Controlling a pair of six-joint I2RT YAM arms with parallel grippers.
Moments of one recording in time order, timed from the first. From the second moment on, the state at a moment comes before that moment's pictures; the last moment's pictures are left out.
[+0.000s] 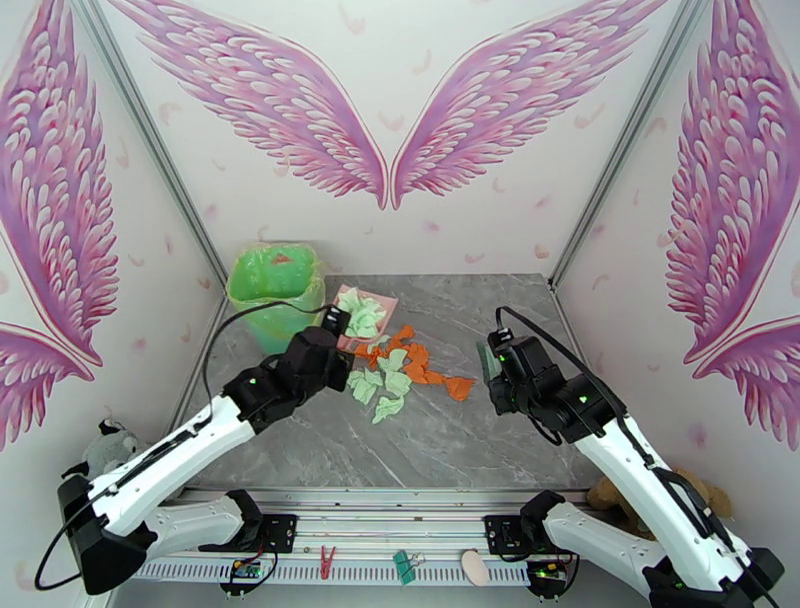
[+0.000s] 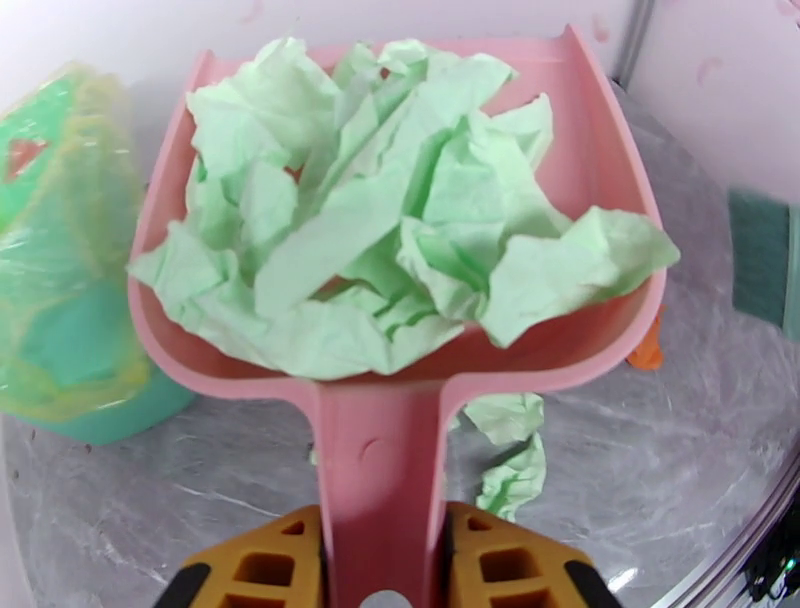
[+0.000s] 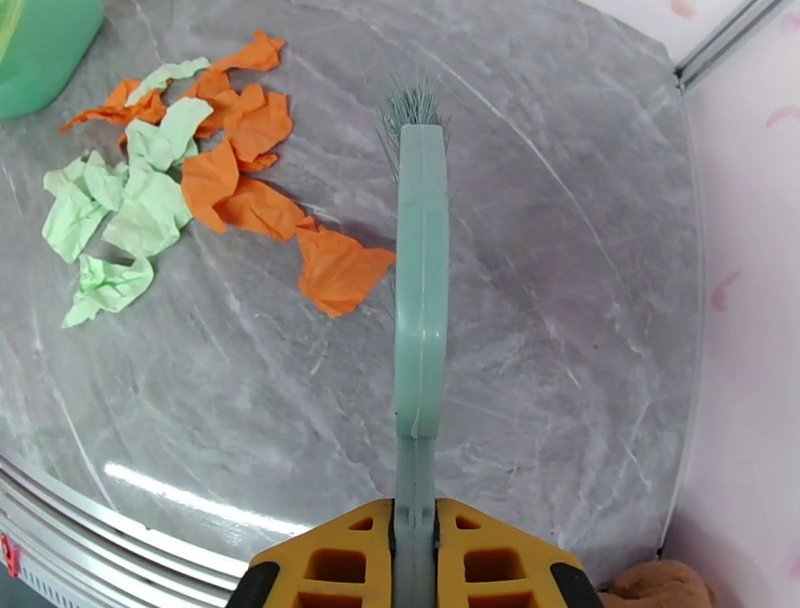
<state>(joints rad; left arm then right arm) -0.70 1.13 1.16 -0.64 -0.29 -0.24 0.50 0.98 1.13 -1.15 0.28 0.18</state>
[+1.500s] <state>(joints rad) 0.02 1.44 1.68 -1.04 0.28 -0.36 0.50 0.98 1.07 -1.08 0.22 0.16</state>
